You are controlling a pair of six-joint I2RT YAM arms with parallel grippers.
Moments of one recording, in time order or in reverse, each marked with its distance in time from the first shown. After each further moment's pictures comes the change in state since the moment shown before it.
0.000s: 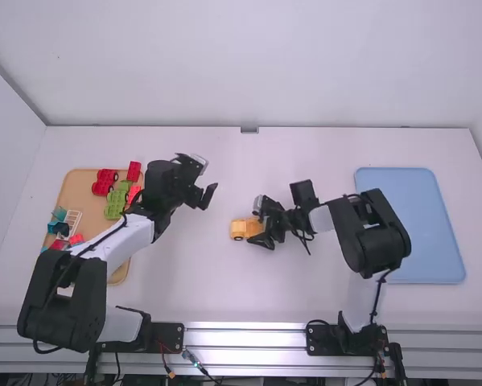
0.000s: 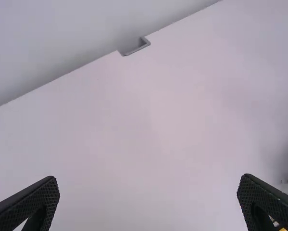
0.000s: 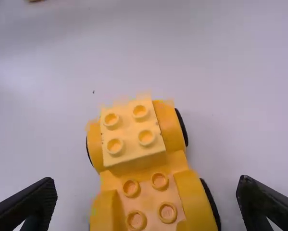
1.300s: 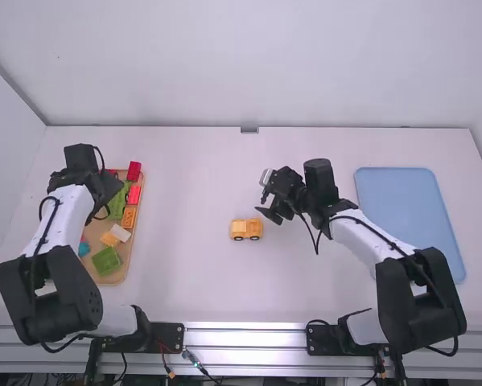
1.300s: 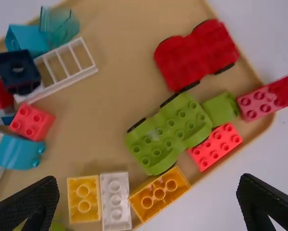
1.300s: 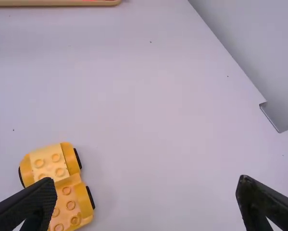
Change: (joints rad) left arm 0.517 0.047 0.373 -0.897 -0.459 -0.878; right arm 0.000 -0.441 0.000 -0.090 0.351 0.019
